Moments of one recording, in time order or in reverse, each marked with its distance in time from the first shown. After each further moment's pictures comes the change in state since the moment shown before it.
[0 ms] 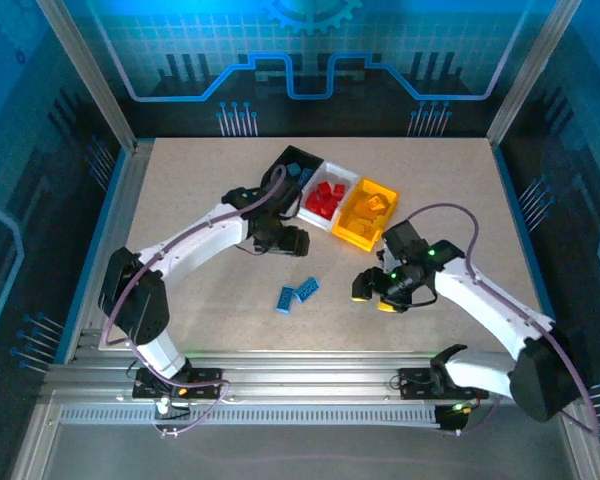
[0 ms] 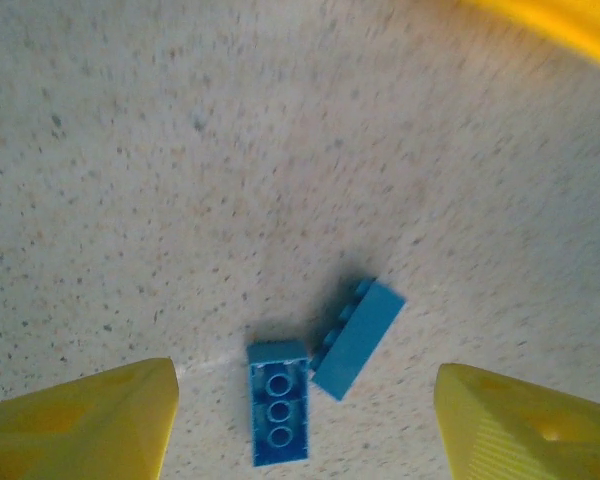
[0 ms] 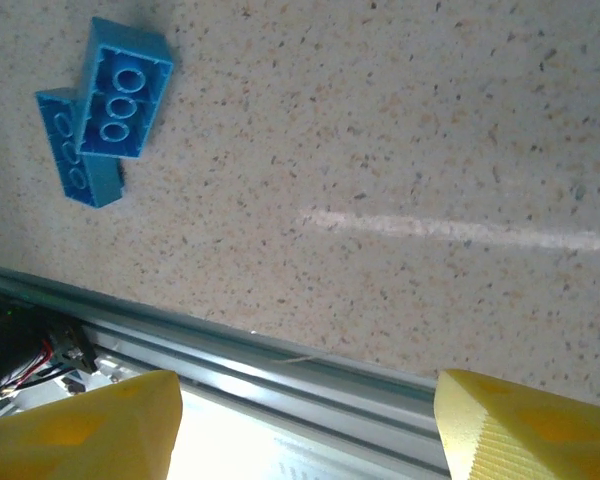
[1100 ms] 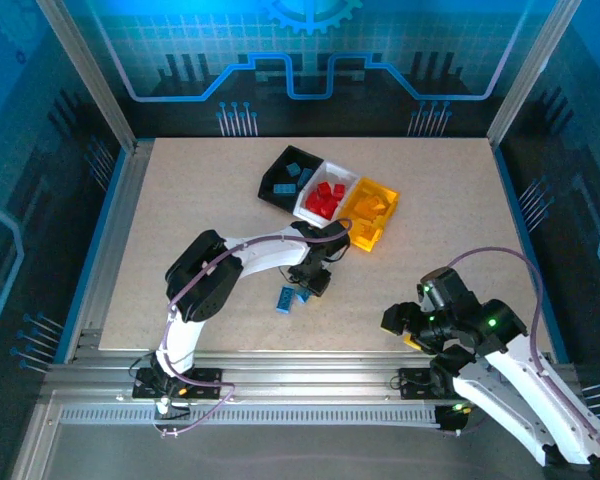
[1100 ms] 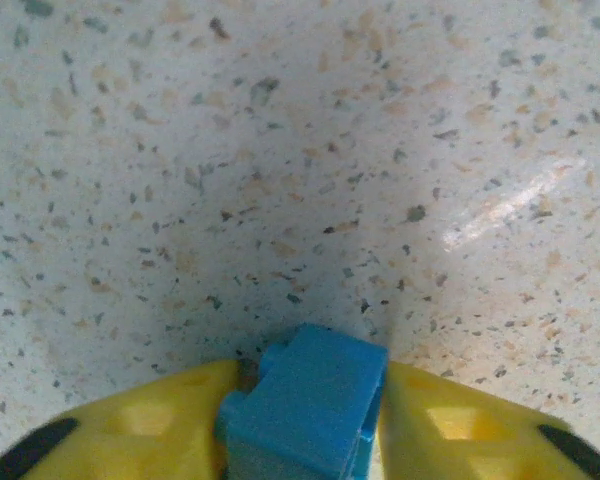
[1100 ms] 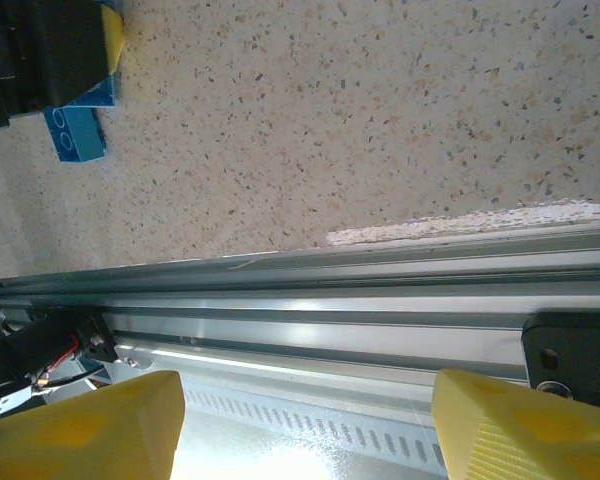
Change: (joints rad) left arm -0.204 0.364 0.058 0.058 -0.095 0.151; right arm 0.045 -0.568 -0.162 -0.249 0.073 0.263
